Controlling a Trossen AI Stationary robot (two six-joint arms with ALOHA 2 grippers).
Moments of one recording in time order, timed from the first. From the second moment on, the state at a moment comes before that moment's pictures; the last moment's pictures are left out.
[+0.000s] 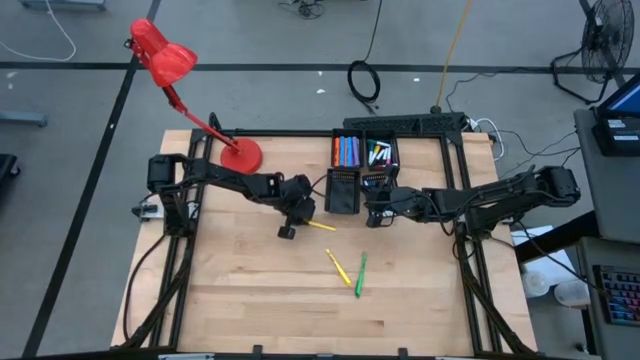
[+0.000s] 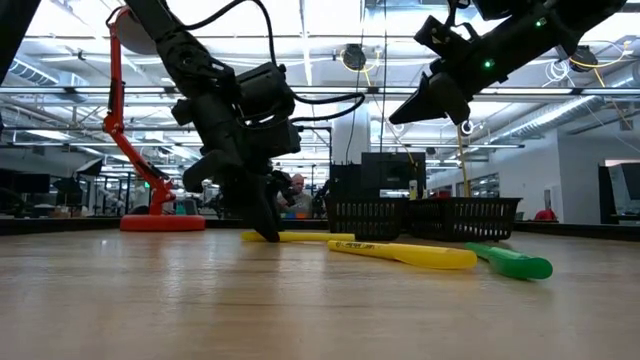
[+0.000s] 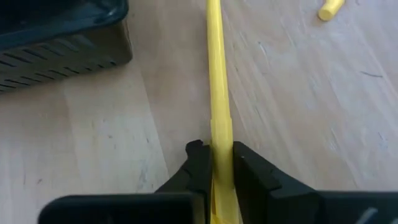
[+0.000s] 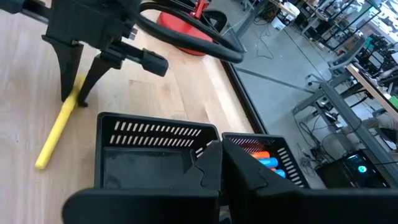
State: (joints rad) left arm 0.19 1.87 0.91 -0.20 0.29 0.44; right arm 0.03 1.24 0.61 0.18 0.57 -0.30
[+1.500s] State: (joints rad) left arm 0.13 1.60 0.90 0.29 0.07 0.25; right arm 0.14 1.15 0.61 0.28 0.69 -0.31
